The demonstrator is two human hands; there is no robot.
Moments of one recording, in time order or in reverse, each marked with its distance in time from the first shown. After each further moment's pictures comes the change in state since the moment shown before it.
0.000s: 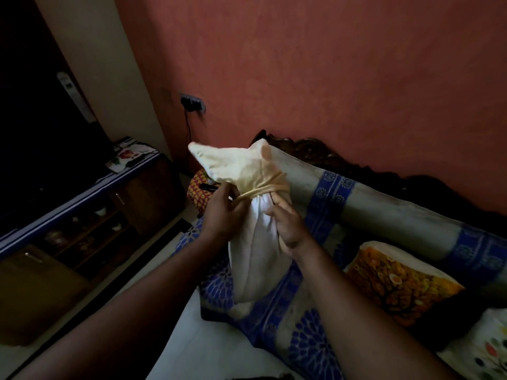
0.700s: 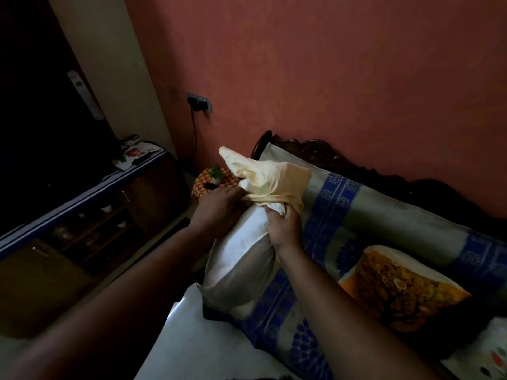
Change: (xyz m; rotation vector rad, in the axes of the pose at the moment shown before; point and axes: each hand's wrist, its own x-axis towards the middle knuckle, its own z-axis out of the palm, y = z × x) left_hand 0.019 -0.012 -0.031 0.478 -0.260 0.403; right_hand -0.012 0.004 0.032 -0.292 0.462 -0.129
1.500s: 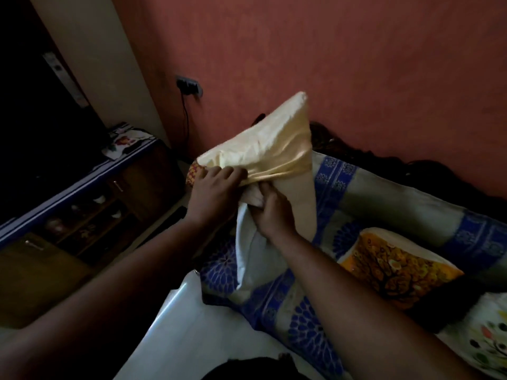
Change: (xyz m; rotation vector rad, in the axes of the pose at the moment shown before) left_hand 0.001 0.020 0.000 0.359 0.239 0.131; right_hand 0.016 0.007 -0.006 -0.546 -0.161 -0.460
